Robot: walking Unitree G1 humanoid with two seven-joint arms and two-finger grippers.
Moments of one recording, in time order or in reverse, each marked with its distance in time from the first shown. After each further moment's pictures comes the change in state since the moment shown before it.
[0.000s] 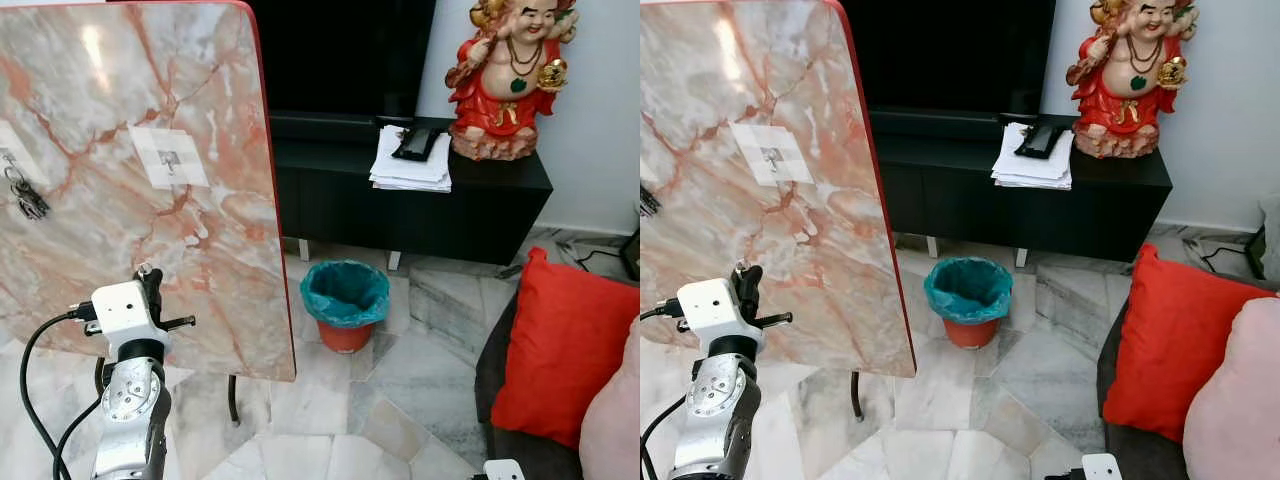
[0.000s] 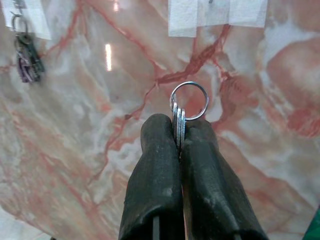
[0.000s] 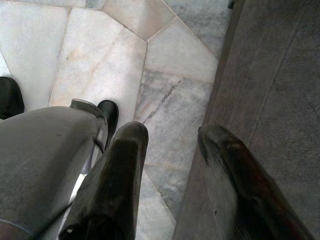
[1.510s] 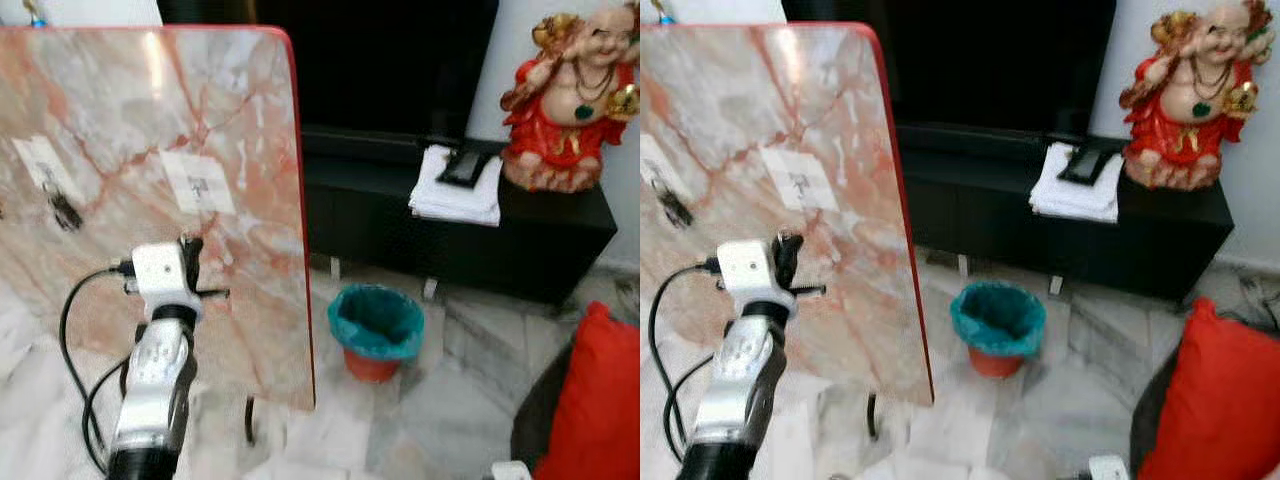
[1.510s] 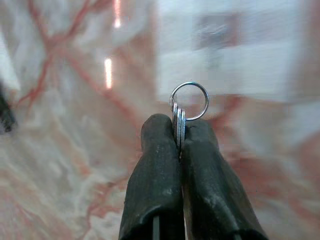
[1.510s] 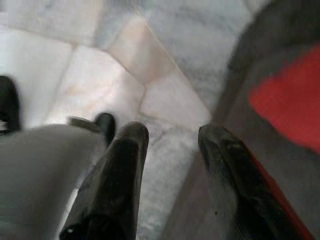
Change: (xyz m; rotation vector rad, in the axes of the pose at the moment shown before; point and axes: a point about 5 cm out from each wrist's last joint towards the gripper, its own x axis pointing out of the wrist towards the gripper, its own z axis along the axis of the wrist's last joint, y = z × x) left arm 0.019 -0.031 0.025 0.014 -0.035 -0.129; right arm 0.001 0.001 0.002 -0.025 0.019 -0.006
